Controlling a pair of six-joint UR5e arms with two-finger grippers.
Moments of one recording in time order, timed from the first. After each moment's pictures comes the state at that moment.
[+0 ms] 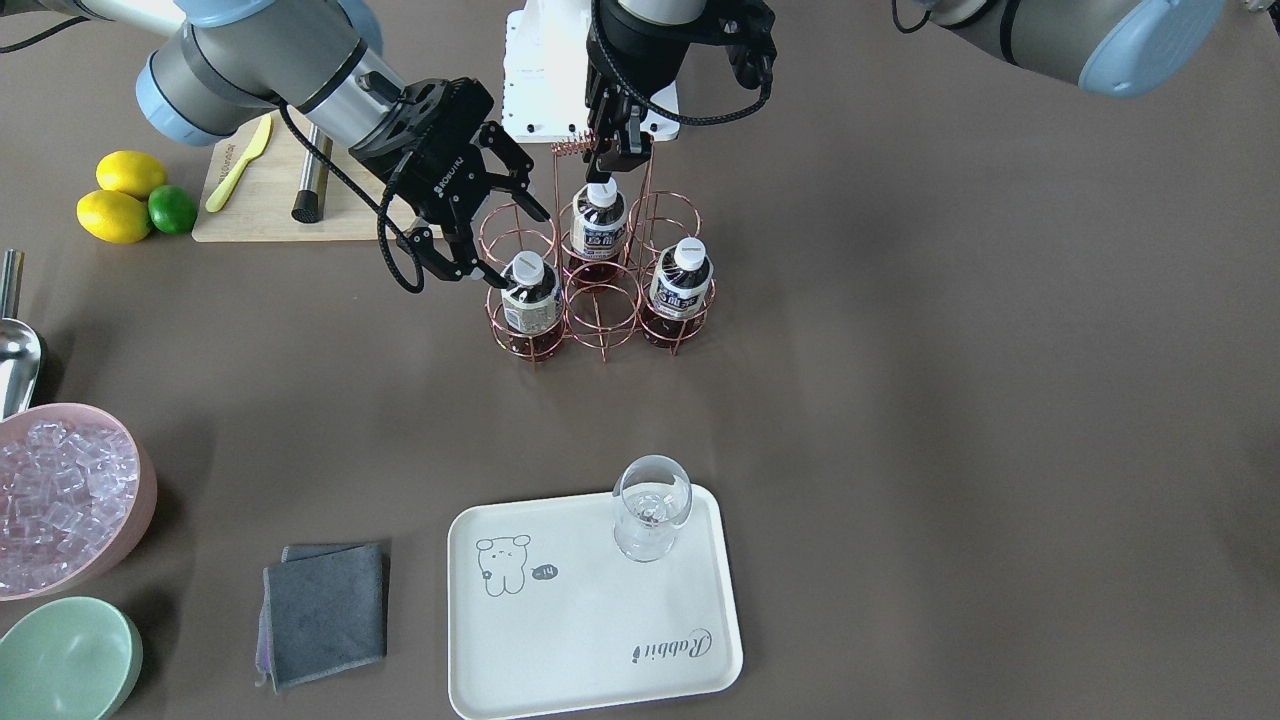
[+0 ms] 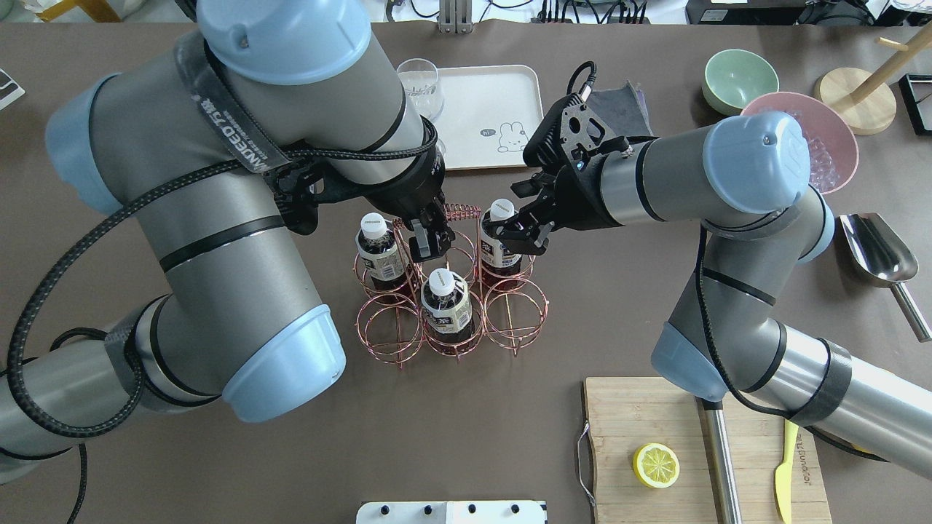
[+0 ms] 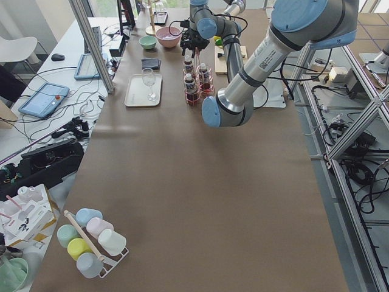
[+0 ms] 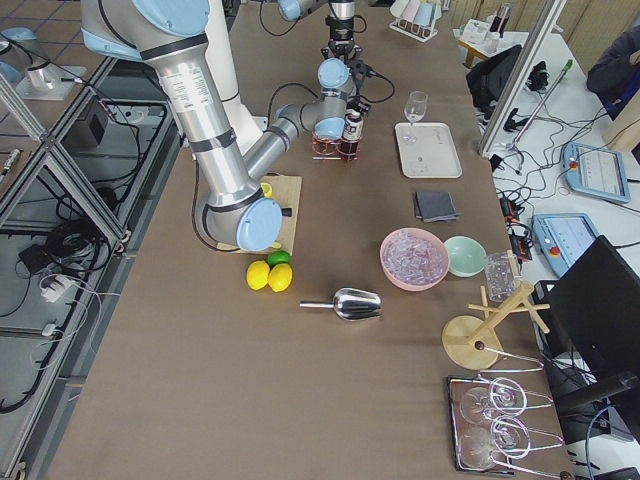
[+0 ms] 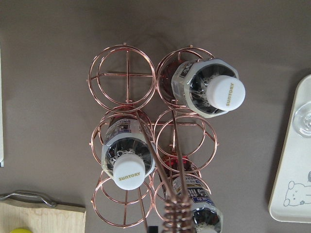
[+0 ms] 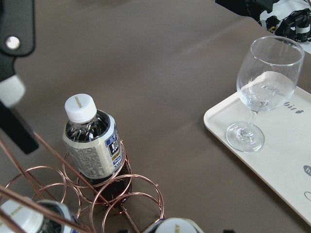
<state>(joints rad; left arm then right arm) -0.63 -2.47 -1.91 -1.31 -2.05 -2.94 0.65 -1.11 1.83 -0.88 1.94 0.38</state>
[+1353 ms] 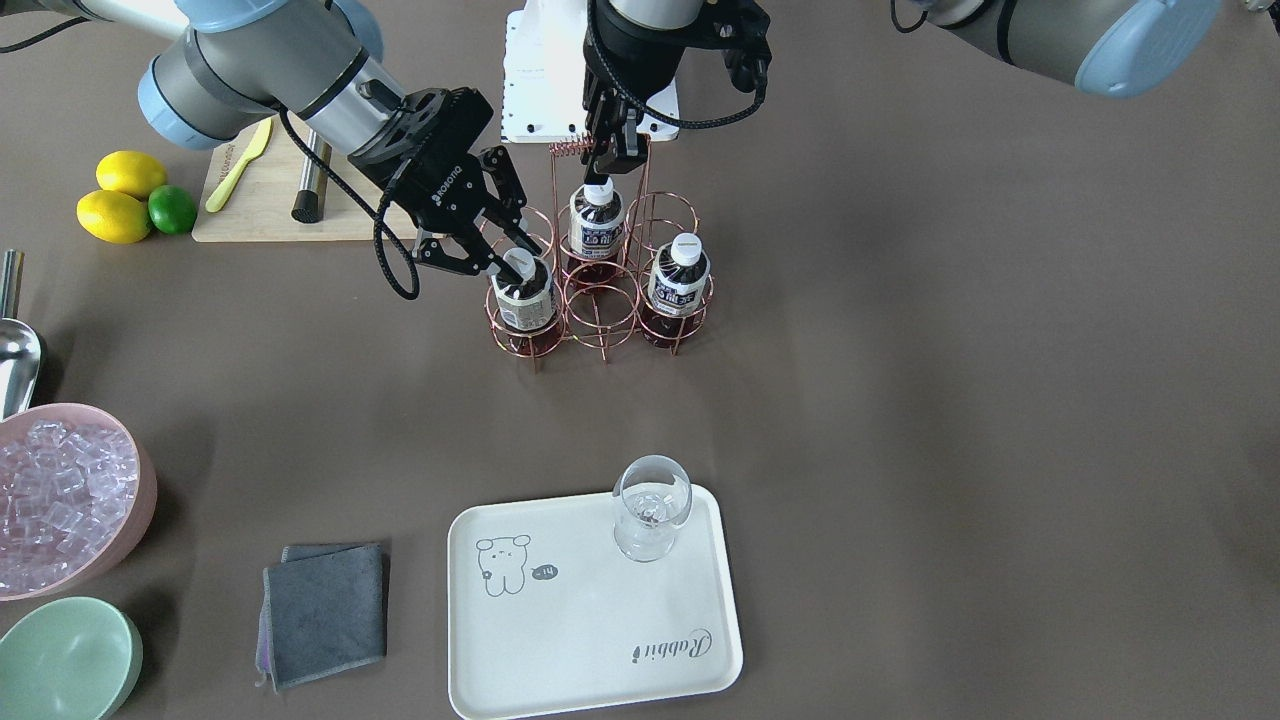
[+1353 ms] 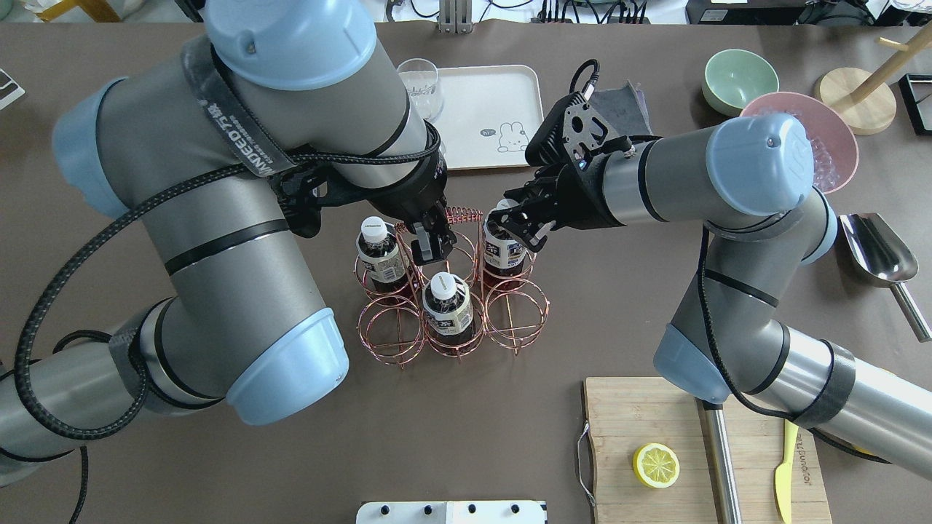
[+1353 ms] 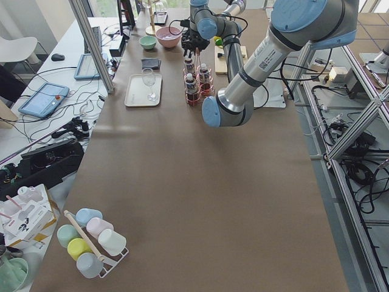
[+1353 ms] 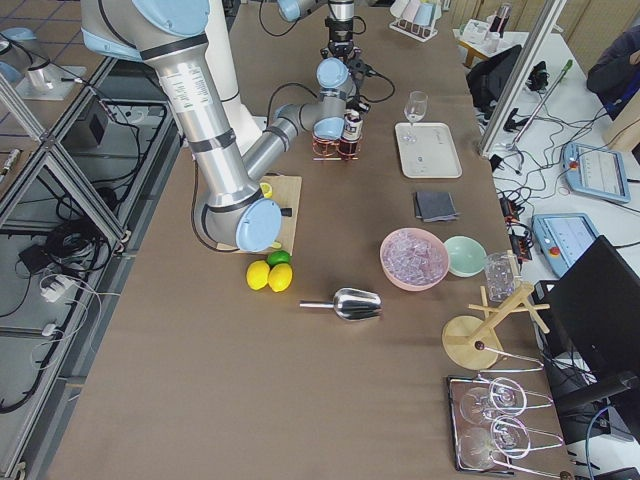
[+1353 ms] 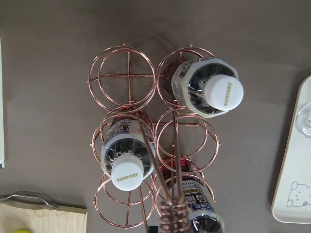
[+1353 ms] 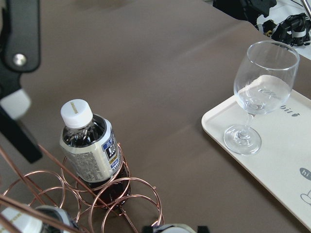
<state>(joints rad) -0.62 -2.47 -1.90 -1.31 -2.05 -2.94 0.65 -1.11 1.84 -0.88 1.93 0.38</state>
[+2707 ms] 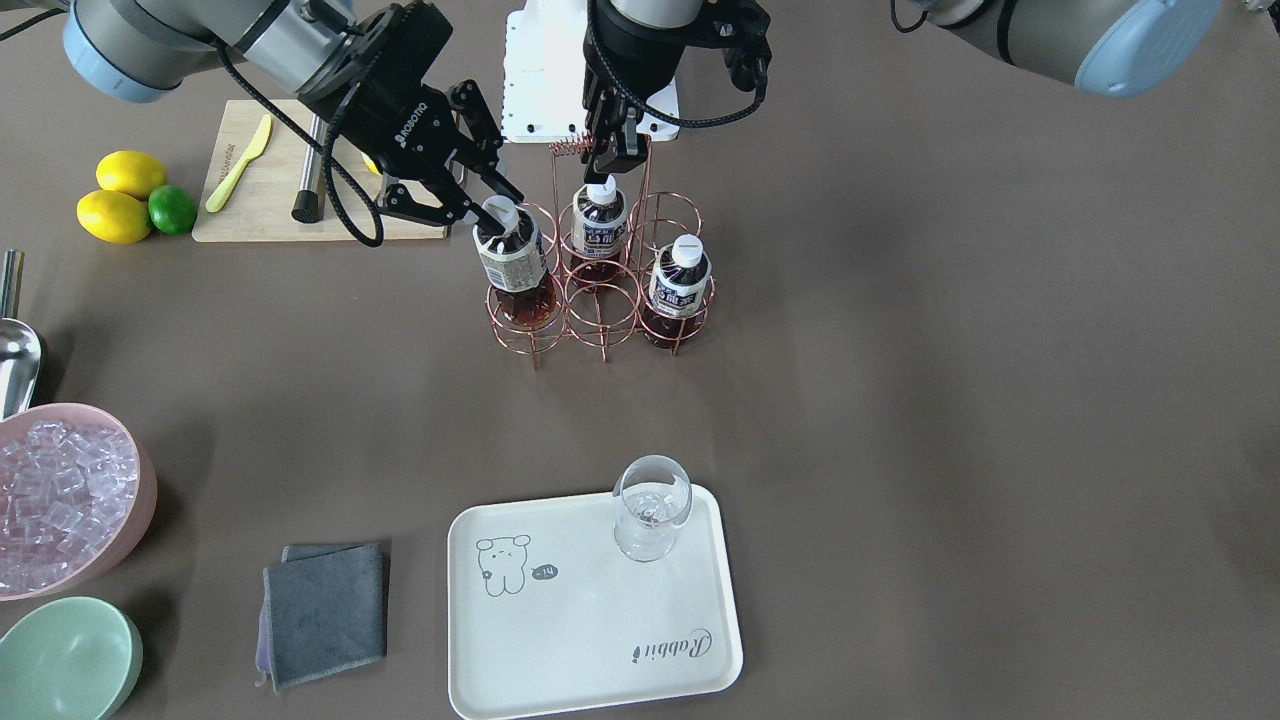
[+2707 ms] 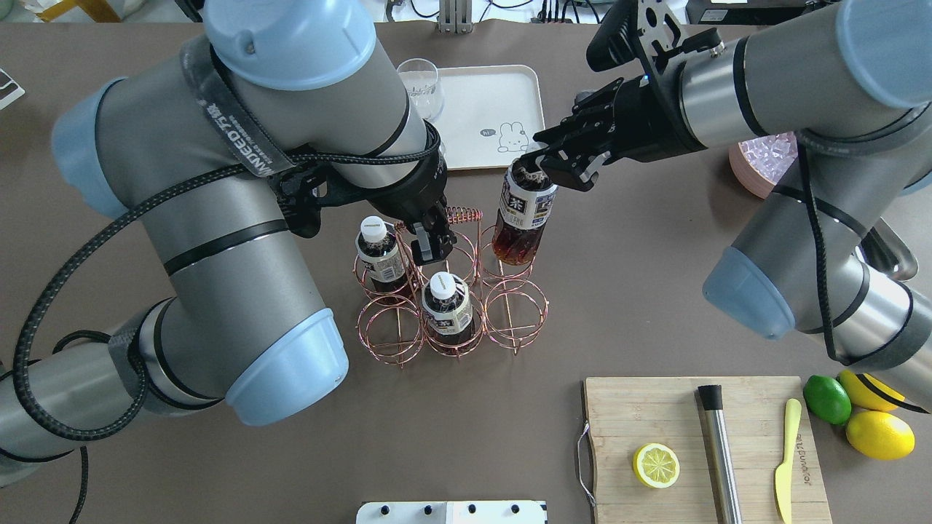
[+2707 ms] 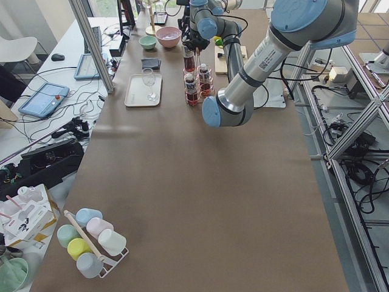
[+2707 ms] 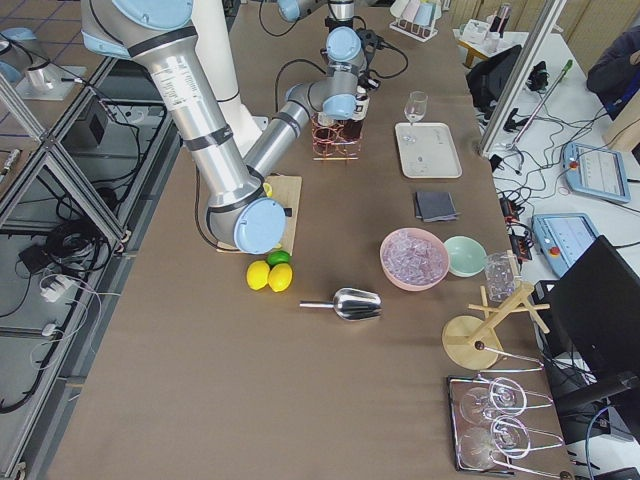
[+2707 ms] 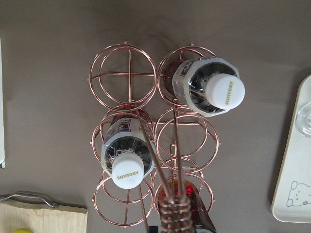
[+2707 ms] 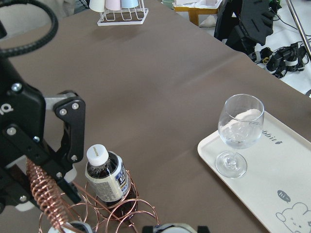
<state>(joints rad) -0.62 -2.47 -1.90 -1.31 -2.04 -2.94 0.82 -1.08 1.95 -0.98 2.15 0.38</state>
